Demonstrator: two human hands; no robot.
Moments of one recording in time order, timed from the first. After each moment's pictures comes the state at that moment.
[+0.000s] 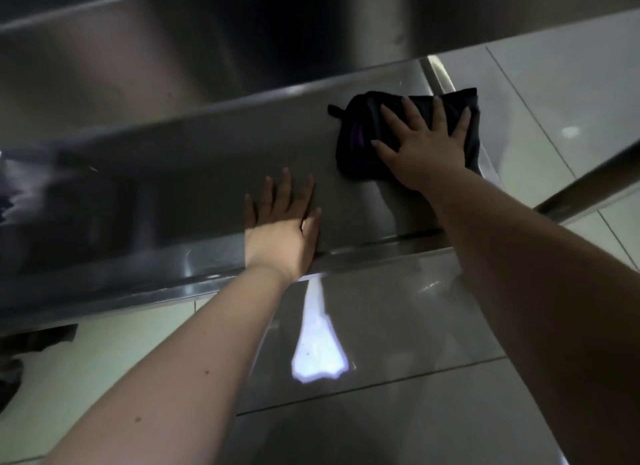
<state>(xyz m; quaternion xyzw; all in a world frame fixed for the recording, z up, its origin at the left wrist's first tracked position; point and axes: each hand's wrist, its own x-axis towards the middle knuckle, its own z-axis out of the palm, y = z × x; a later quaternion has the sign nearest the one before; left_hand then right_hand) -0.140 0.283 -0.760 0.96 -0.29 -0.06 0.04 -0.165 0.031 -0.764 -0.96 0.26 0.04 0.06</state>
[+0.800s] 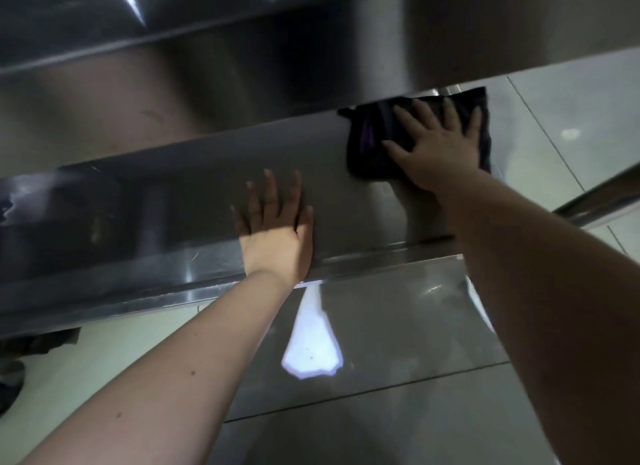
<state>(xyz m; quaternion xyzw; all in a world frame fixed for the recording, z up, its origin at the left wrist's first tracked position) -0.136 0.291 -0.767 0.97 -0.22 -0.04 0.07 -0.159 0.016 -0.771 -0.96 0.27 0.02 0.05</state>
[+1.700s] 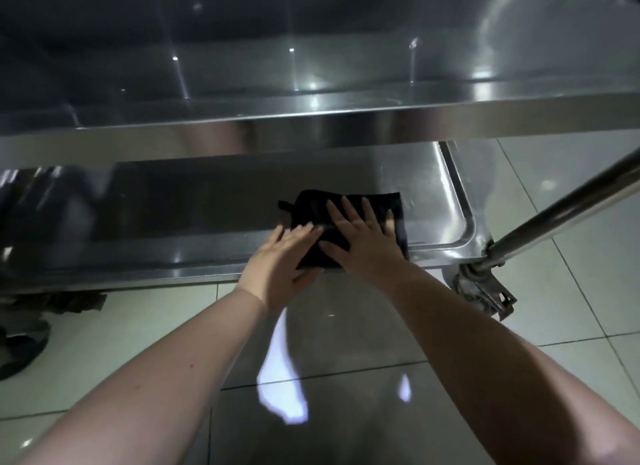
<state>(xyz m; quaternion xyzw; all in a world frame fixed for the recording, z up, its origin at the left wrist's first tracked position) -0.167 0.377 -0.729 0.87 -0.45 -0.06 0.19 -0.227 0.189 -0.744 -0.98 0.11 0.07 0.17</state>
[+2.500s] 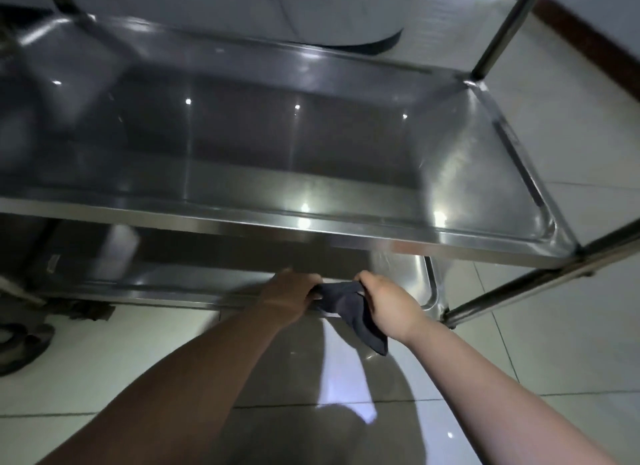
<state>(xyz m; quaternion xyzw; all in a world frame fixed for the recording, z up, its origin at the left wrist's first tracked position) -0.164 0.375 -0.646 0.91 -0.36 -0.16 0.14 -0.269 0.185 -0.613 -0.97 0.04 0.09 0.22</state>
